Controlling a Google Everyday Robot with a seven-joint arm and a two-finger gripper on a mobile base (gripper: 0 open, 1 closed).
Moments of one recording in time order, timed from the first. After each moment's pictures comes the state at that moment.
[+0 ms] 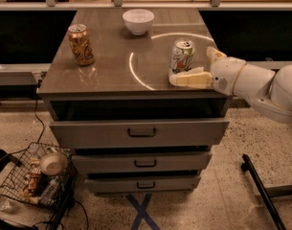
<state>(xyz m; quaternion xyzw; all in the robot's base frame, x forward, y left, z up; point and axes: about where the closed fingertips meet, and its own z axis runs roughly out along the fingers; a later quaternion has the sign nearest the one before) 0.633 -0.135 0.896 -0.31 0.67 0.26 0.62</state>
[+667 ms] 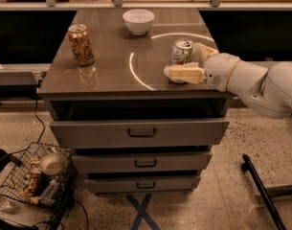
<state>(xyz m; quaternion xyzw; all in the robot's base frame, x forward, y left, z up) 0.640 -0.116 0.904 -0.33 0.65 0.27 0.63</state>
